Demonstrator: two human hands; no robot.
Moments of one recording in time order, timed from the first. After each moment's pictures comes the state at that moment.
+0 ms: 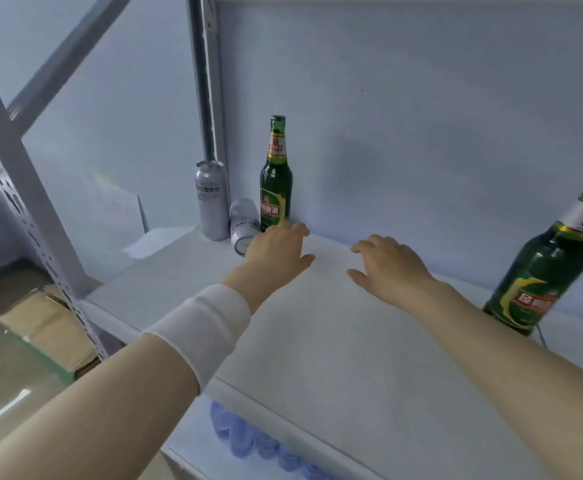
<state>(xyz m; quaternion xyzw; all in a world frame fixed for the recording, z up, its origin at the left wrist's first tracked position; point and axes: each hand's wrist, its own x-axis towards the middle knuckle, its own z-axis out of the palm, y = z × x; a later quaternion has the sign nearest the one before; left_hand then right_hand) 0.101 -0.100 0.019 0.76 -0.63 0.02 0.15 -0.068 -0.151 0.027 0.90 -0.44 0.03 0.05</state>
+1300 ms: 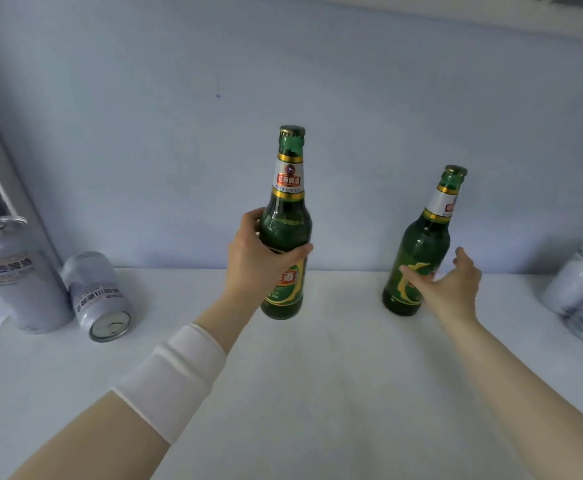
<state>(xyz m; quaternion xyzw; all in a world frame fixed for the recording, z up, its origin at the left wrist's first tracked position) 0.043 -0.198 0.029 0.53 -0.58 -0.31 0.53 -0.224 -0.190 -0.015 0.43 -0.76 0.48 -0.12</state>
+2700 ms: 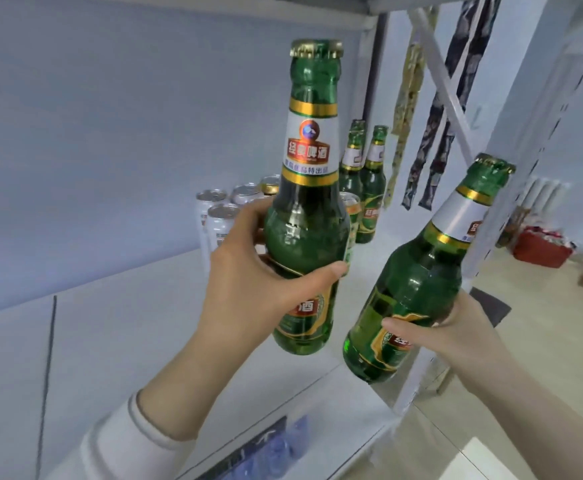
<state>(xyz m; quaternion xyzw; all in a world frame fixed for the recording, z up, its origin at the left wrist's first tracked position) -0.476 0.003 0.071 0.25 -0.74 -0.41 0.46 -0.660 0.128 0.017 0.37 -0.69 0.57 -0.23</state>
